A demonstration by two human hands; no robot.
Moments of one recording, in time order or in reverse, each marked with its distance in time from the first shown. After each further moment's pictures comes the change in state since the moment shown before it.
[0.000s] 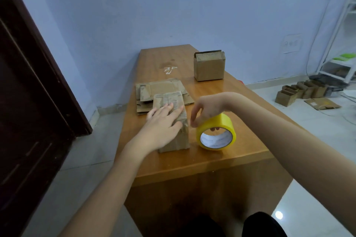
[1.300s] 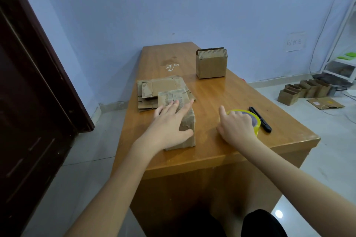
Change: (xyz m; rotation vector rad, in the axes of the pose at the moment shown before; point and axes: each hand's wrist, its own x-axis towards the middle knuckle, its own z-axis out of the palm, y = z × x) left_hand -0.006 0.016 0.002 0.037 -0.012 0.042; right_hand 0.005 0.066 0.094 -0.664 0.782 0.375
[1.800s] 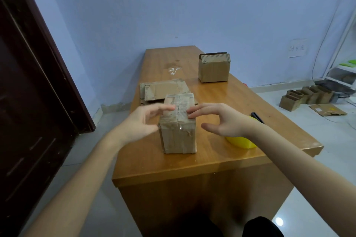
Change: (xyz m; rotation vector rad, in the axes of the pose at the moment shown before) left_hand -0.020 -0.060 -0.026 -0.762 0.039 0.128; right_hand 0.021 0.008 -0.055 1.022 -0.129 -0.657
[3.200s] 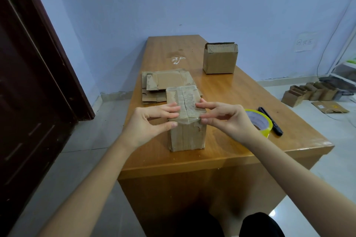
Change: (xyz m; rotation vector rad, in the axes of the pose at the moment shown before) left_hand -0.004 -0.033 0.027 -0.105 0.278 0.199; right_hand -0.009 0.015 0.040 0.515 0.356 -0.046
